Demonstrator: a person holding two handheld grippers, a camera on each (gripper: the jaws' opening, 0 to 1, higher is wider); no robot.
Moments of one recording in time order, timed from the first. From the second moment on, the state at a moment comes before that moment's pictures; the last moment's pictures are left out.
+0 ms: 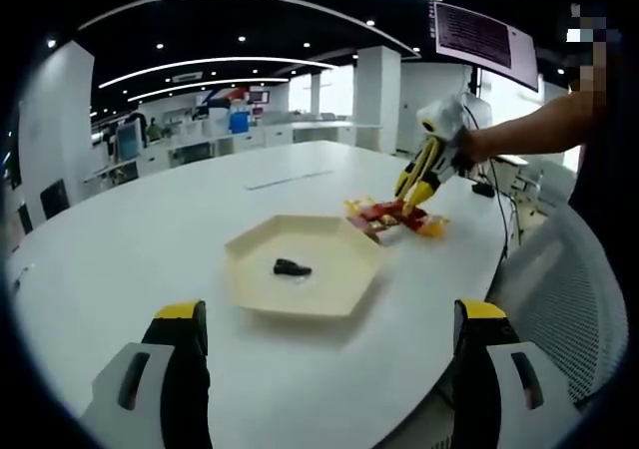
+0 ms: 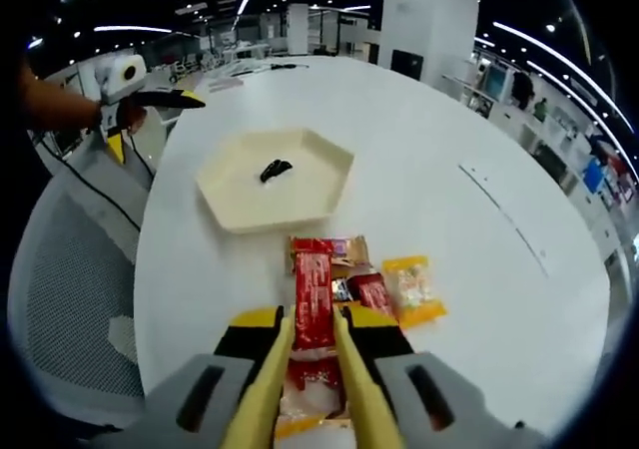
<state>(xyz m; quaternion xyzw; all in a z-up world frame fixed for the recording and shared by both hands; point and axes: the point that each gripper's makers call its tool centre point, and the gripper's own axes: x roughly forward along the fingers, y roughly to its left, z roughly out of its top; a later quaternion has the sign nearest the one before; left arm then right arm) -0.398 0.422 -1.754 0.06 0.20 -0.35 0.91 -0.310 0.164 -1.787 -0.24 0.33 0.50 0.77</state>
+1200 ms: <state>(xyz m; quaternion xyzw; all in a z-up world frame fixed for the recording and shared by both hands) -0.398 0.420 -1.753 0.07 0.20 -0.35 0.91 -0.283 0.239 -1.741 -0.27 0.31 0.52 0.75</state>
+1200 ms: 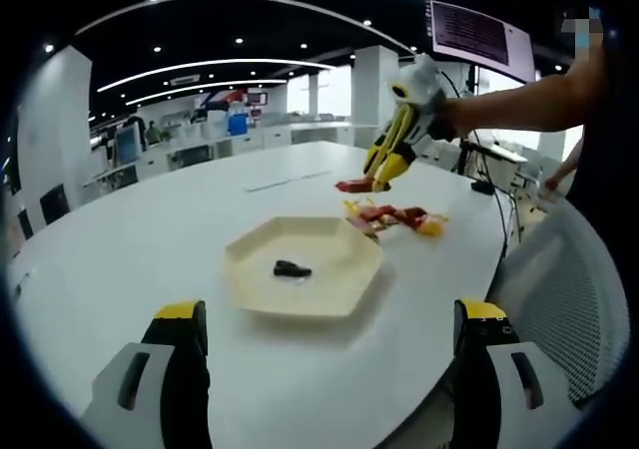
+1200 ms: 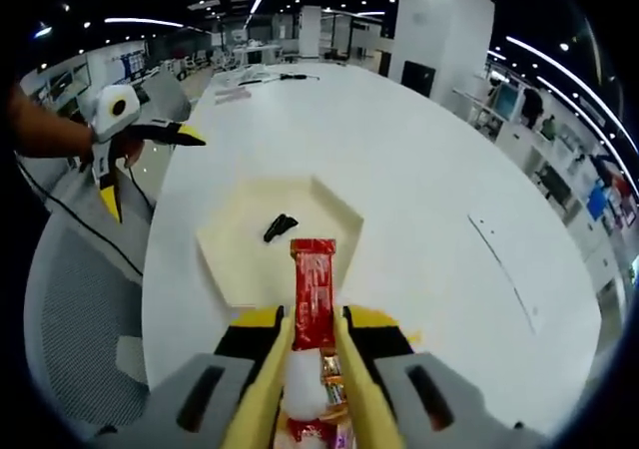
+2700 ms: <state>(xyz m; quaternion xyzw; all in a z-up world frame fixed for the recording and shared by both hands) -0.399 0.419 -1.755 0.08 0.21 -0.35 0.91 -0.252 0.318 -1.793 -0.29 0.32 0.54 0.72</state>
